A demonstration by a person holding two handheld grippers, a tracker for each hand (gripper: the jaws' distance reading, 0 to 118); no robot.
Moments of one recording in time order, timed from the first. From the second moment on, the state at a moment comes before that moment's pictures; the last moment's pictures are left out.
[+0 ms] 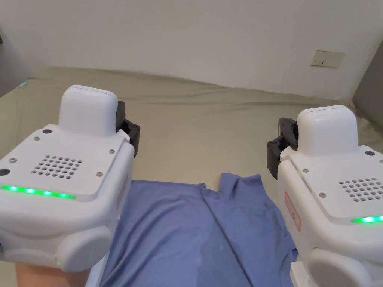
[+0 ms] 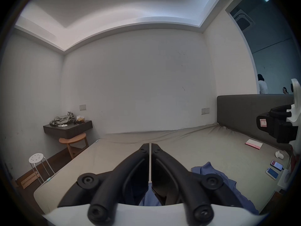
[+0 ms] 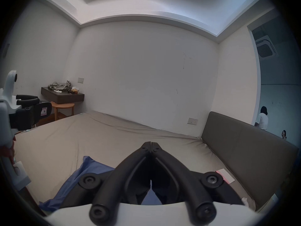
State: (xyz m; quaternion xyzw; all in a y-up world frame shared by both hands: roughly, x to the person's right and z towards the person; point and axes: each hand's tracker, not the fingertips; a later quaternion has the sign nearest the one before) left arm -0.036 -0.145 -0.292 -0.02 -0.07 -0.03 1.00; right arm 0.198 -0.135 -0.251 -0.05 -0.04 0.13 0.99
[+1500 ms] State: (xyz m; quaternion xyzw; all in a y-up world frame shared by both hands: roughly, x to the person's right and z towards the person) left arm -0.075 -0.421 -0.586 -0.37 -0.04 -0.09 0.92; right arm 0.340 -0.289 -0.407 -0.27 -0.10 0.11 0.95
